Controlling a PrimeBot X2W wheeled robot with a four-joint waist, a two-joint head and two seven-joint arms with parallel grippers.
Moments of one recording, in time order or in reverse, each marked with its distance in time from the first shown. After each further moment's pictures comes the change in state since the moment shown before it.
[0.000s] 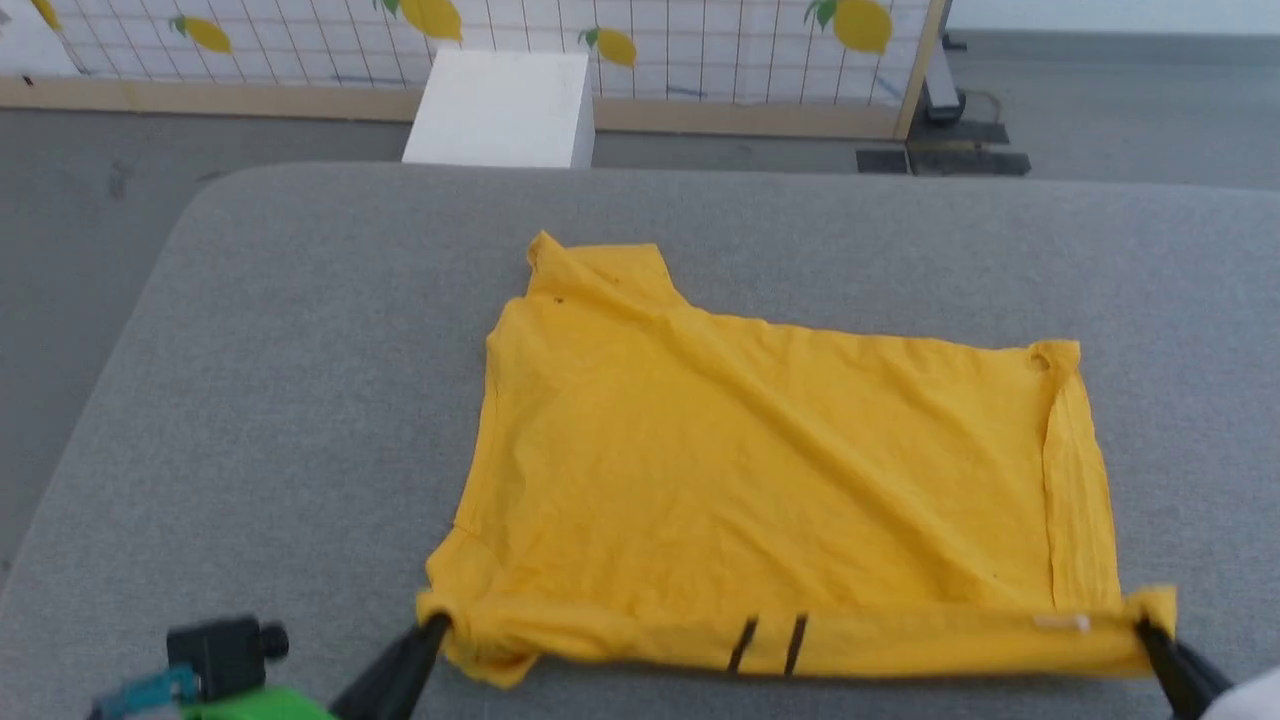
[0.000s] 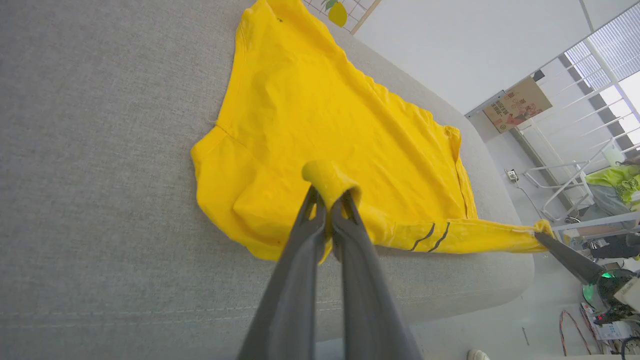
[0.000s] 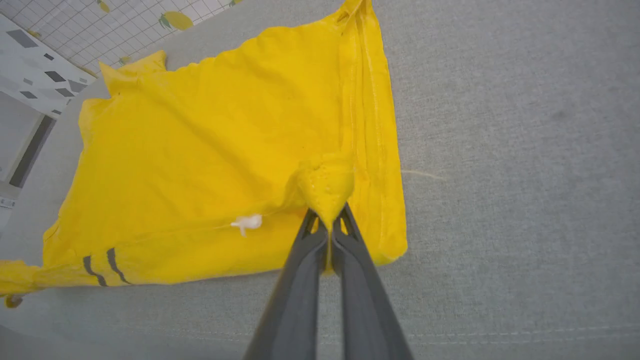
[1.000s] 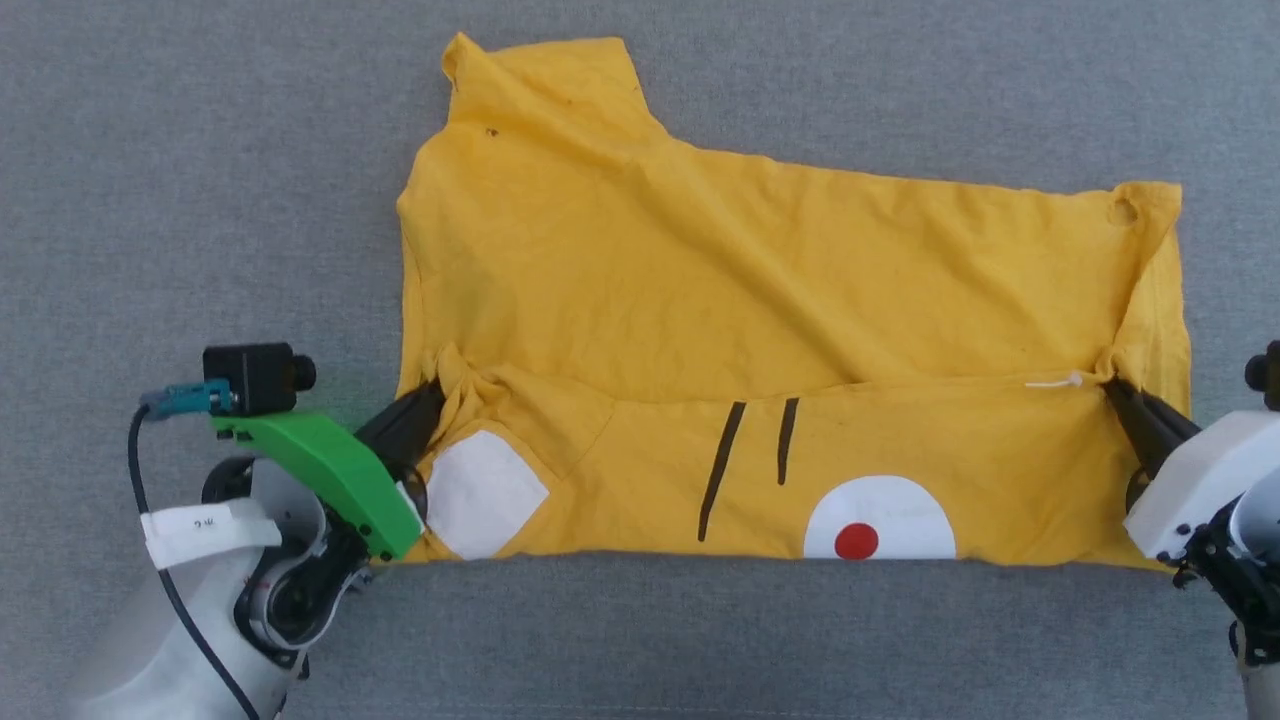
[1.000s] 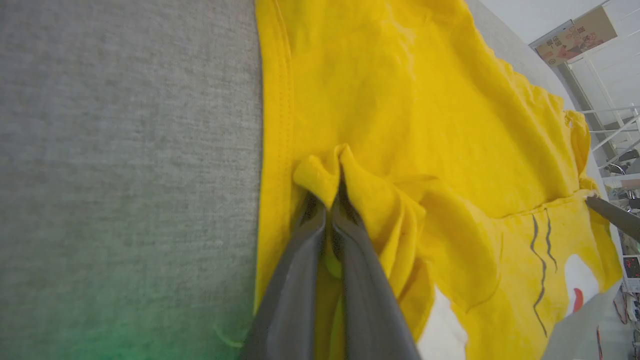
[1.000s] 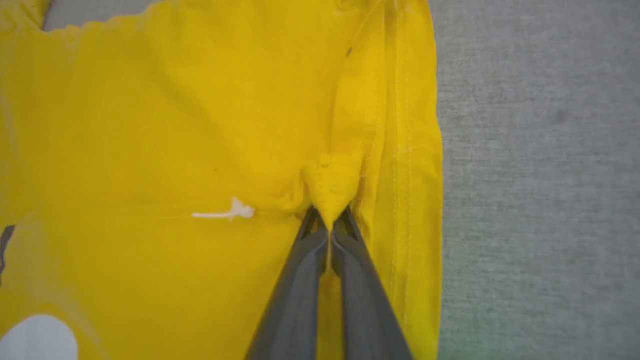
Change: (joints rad) left arm -0.584 -0.128 -0.058 0.508 0.072 -0.149 0.152; right arm -0.509 -0.166 0.163 0.324 -0.049 0.001 -0.053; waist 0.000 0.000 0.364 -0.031
